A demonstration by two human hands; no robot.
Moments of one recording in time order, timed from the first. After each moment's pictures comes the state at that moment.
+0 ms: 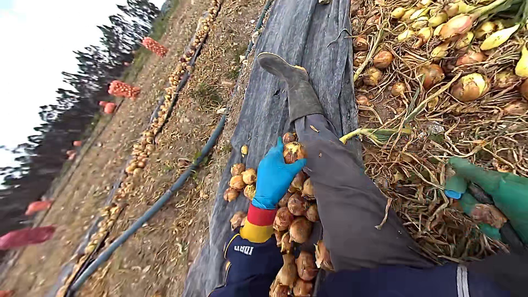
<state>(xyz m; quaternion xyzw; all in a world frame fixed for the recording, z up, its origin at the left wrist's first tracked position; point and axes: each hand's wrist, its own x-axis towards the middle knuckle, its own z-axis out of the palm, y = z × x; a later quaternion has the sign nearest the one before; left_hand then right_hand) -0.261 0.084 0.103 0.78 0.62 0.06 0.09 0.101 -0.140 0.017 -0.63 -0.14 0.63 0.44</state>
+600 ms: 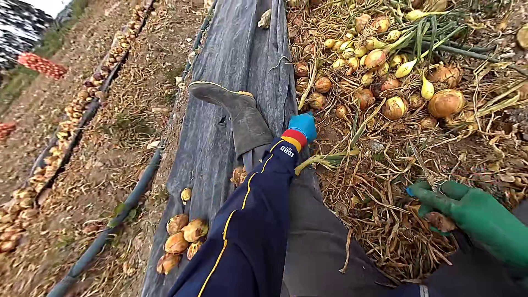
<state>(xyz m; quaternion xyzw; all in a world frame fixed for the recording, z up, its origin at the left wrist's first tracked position) 0.044 0.217 0.021 0.87 0.38 -0.32 0.00 0.143 -0.159 -0.019 -0.73 -0.14 0.51 0.44</state>
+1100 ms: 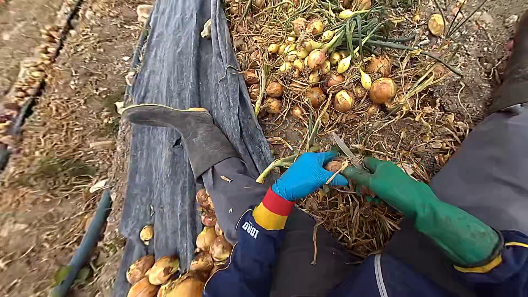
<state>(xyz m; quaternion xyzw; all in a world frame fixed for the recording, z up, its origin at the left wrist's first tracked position) 0.004 0.068 0.018 0.82 0.18 -0.15 0.52 0.138 -0.135 -0.009 -0.77 -0.20 0.52 0.32</state>
